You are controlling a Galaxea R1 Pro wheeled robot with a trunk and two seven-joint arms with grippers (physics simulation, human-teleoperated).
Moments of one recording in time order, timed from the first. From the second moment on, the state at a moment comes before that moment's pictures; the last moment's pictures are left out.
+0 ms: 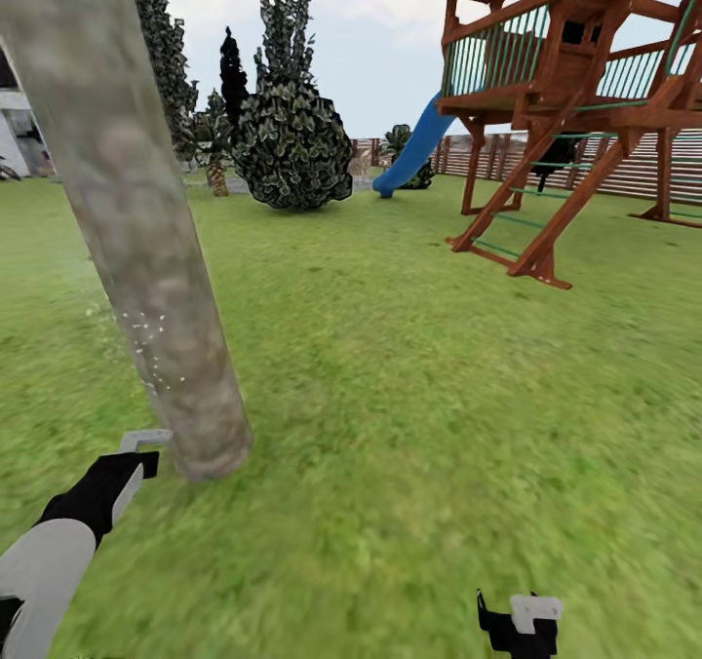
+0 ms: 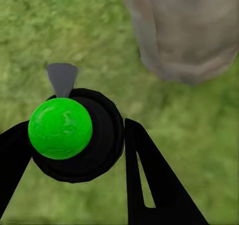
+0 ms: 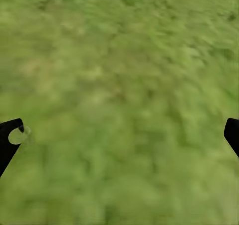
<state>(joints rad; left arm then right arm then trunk) -0.80 0.26 0.14 -0.47 -0.05 0.40 0.17 -0.40 -0.05 -0.14 -0.09 0.19 -0.66 -0.15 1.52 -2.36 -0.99</state>
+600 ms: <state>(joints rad) -0.80 0.26 0.14 -0.47 -0.05 0.40 0.12 -0.40 -0.05 -0.14 -0.09 0.19 -0.66 -0.15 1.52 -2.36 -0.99</state>
